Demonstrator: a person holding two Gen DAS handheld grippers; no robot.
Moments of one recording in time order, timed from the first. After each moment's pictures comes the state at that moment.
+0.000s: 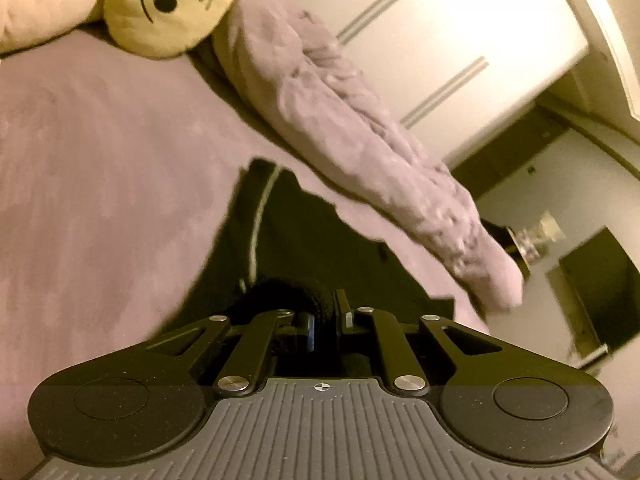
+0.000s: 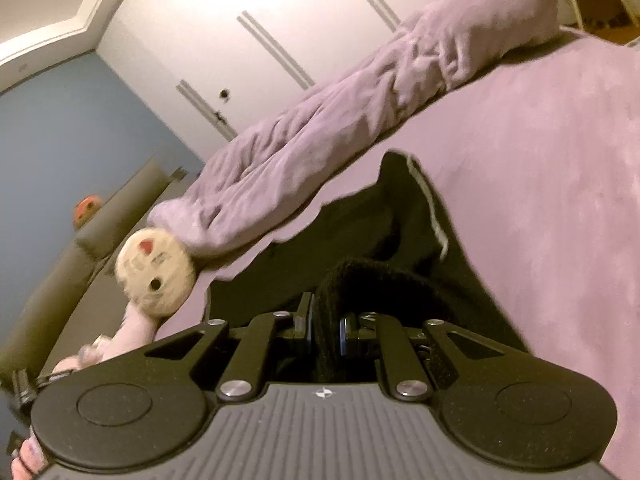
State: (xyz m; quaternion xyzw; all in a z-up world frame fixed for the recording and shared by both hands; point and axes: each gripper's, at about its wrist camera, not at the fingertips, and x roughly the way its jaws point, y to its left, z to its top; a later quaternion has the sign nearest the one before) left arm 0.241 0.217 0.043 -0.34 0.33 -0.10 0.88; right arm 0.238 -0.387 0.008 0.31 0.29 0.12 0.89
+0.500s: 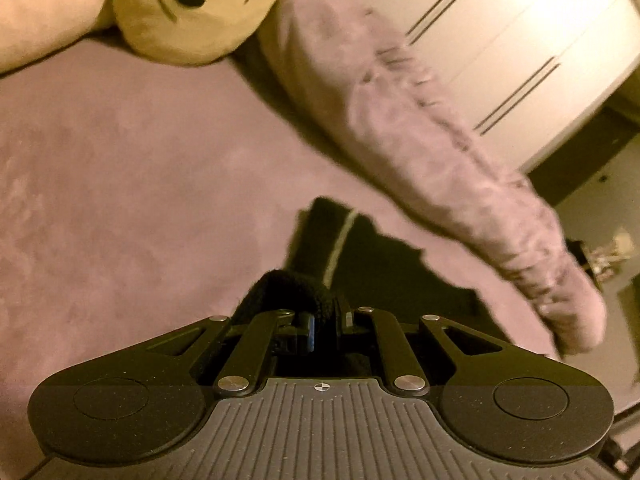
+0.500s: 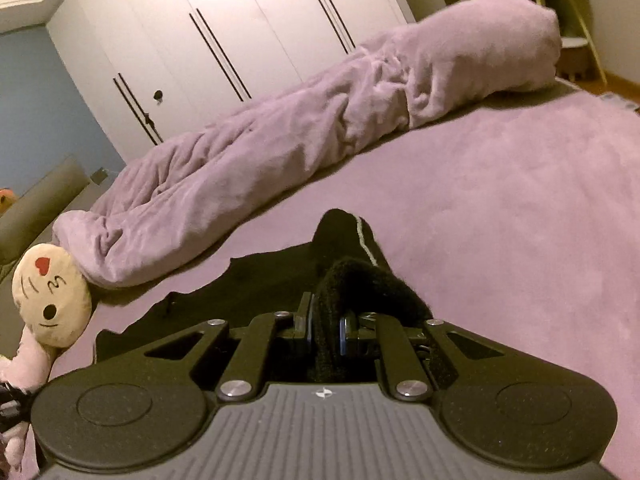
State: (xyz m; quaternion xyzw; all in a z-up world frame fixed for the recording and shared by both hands) left arm 0.368 0.218 -0.003 -0.31 0.37 0.00 0.88; right arm 0.374 -0.370 -0.019 0.24 0.30 0.01 0.92
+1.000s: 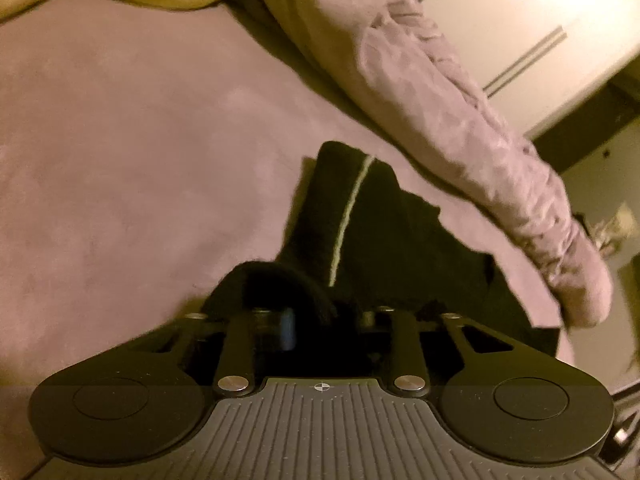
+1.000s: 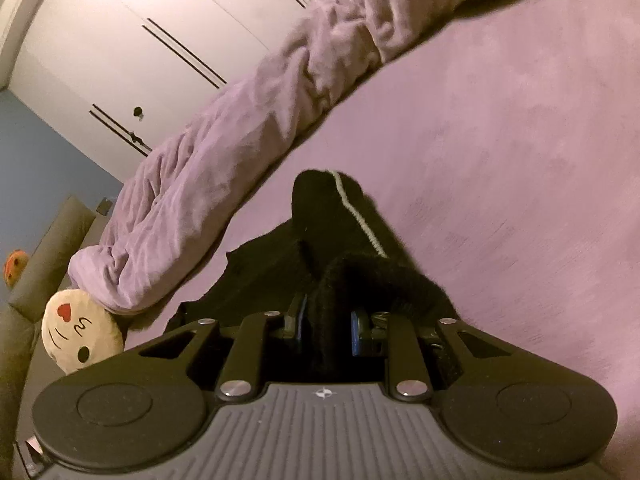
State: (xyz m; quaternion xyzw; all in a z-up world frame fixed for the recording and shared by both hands) left arm 0.385 0.209 -0.038 -0.30 0.41 -0.03 0.86; right arm 0.402 -0.391 -0.062 0.37 0.35 0.02 0.86
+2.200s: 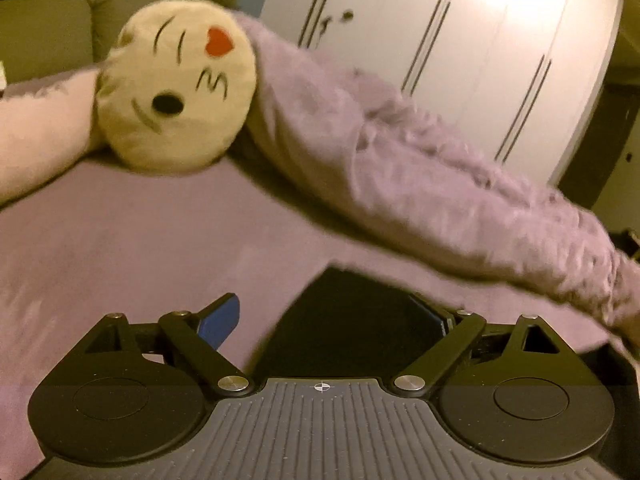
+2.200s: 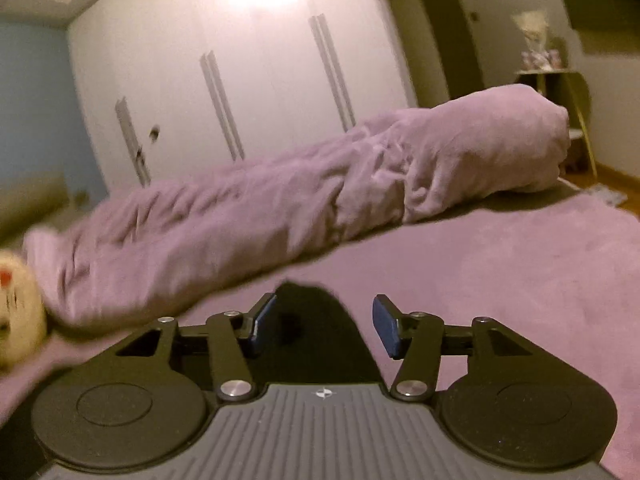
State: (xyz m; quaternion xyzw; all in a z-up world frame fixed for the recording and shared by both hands) left arm 0.381 0.188 0.011 -0.18 0.28 0.07 0.94; right arm 0.398 -0.361 -0.003 0.13 0.21 -0.03 0.97
